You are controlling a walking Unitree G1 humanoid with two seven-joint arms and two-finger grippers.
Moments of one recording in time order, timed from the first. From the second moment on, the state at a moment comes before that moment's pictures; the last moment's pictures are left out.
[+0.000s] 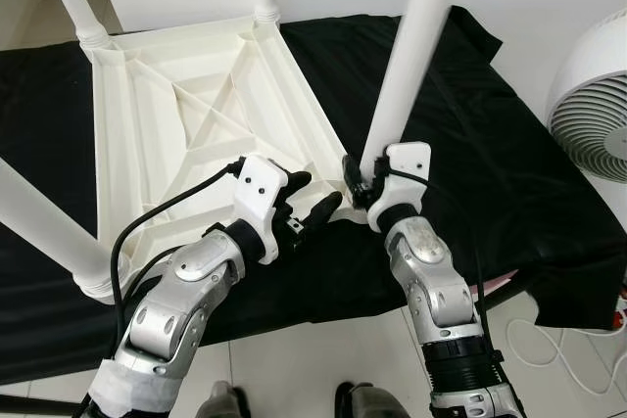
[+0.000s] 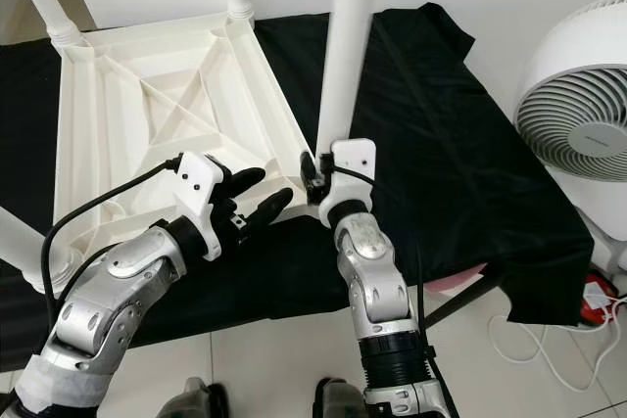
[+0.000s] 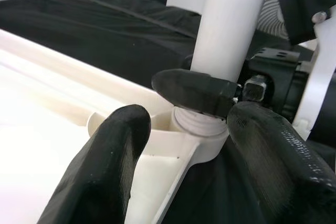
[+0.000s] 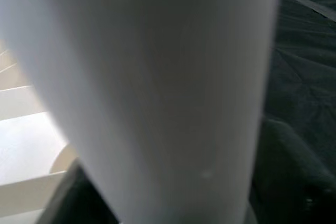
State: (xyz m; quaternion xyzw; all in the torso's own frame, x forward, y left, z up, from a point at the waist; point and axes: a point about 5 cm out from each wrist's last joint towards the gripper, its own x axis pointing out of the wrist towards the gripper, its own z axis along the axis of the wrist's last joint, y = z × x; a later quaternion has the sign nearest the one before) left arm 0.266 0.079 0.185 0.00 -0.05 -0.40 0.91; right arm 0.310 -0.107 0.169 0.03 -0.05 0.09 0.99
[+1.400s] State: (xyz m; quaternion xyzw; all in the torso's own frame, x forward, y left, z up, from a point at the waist) left arm 0.249 0.093 0.166 0.01 -0.04 -0.39 0.92; right arm 0.311 -0.141 0.171 -0.06 -0.06 0.36 0.93
